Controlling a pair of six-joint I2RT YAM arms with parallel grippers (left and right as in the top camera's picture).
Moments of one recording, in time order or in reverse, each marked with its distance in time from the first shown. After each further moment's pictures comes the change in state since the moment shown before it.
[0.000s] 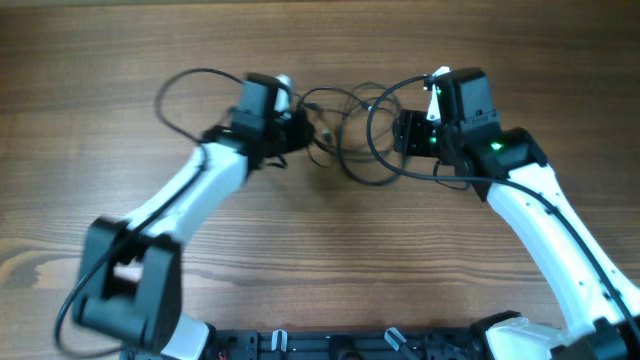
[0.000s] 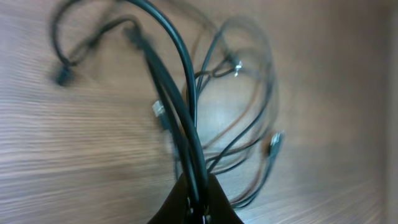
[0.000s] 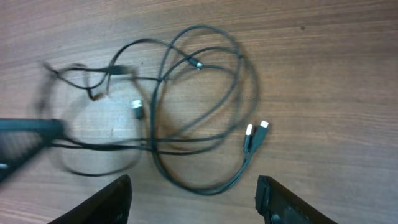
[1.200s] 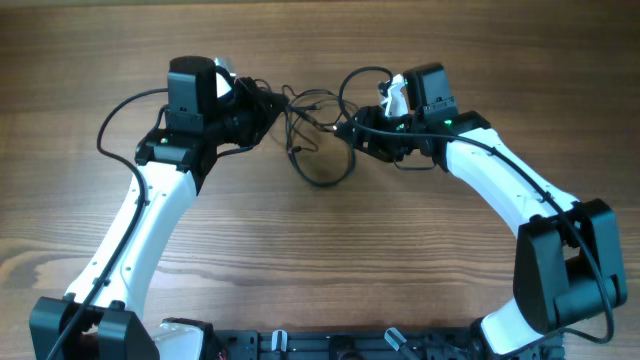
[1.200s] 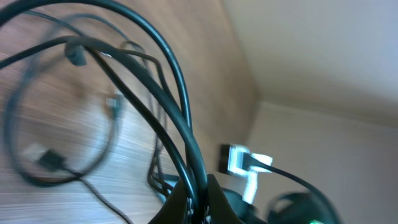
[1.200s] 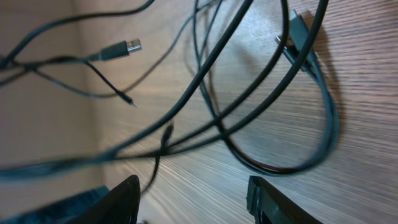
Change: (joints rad) left arm 0.138 -0.211 0.006 0.006 0.217 -0.544; right arm 0.000 0.314 -0.010 0.313 -0.623 0.360
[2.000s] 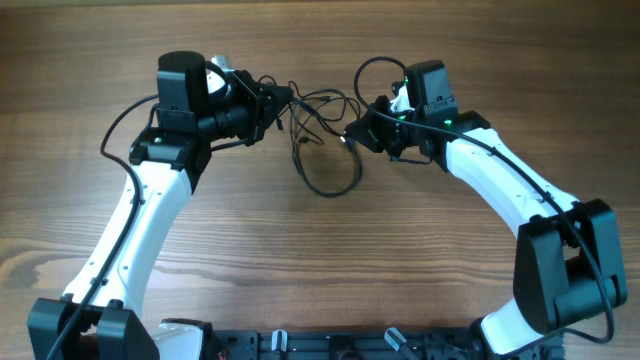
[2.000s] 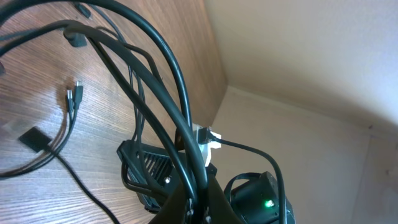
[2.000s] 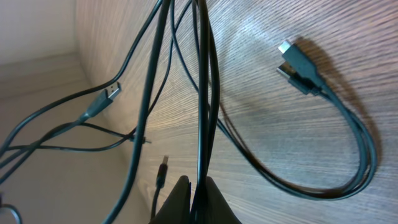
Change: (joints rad) left arm 0.035 0.000 0.000 0.059 0.137 -0.146; right arm 0.000 0.000 0.000 0.031 0.076 0.322
